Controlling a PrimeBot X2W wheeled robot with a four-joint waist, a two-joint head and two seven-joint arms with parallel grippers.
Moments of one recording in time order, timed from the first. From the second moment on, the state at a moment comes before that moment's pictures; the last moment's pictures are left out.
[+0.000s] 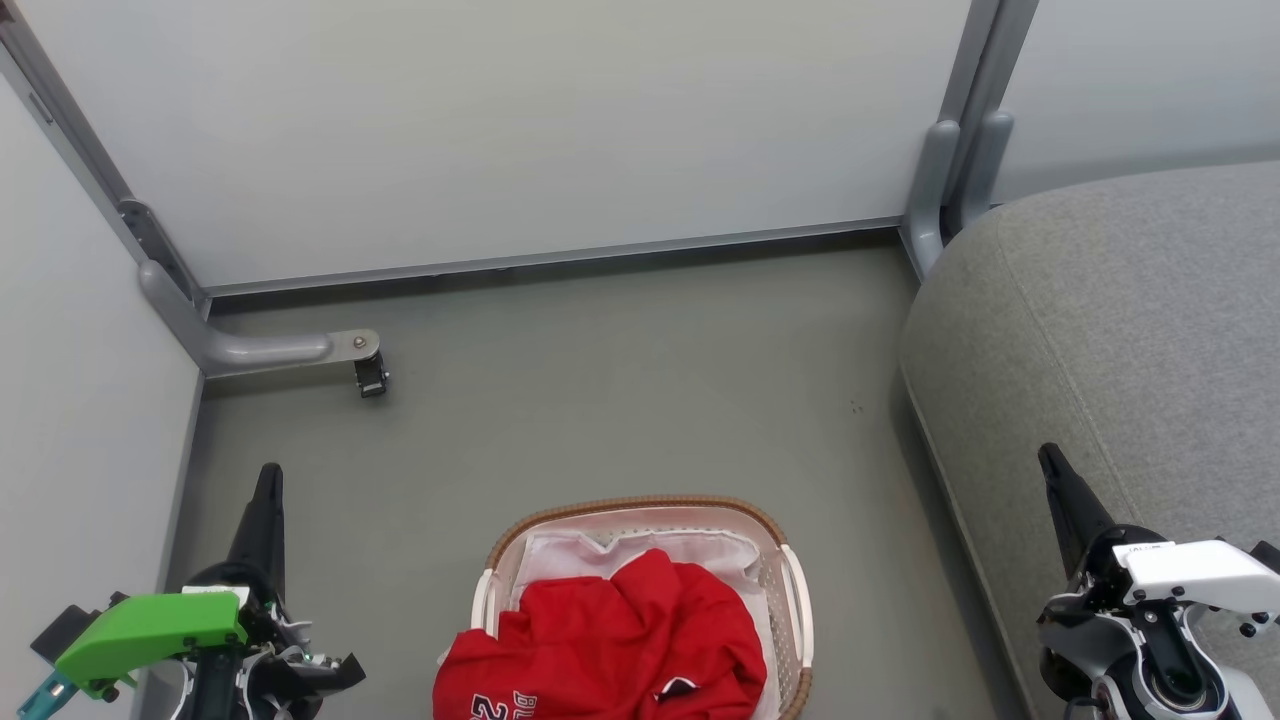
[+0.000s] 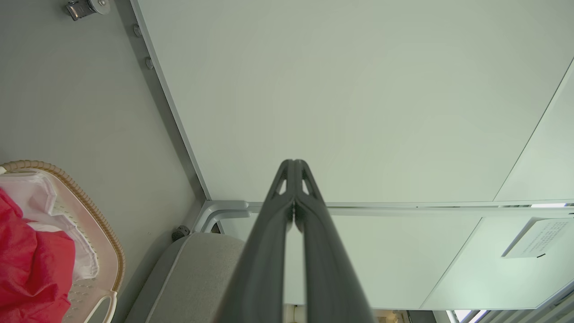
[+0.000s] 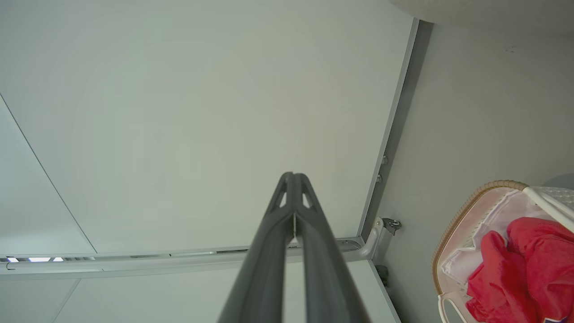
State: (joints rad) left arm -0.10 0.05 0.11 0.24 -1.61 -0.13 0.11; right arm -0.11 -0.05 -0.11 0.24 1.61 0.13 0.11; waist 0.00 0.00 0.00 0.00
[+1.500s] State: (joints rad) left arm -0.10 0.05 0.11 0.24 -1.61 -0.13 0.11; right arm -0.11 -0.05 -0.11 0.24 1.61 0.13 0.11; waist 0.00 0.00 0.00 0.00
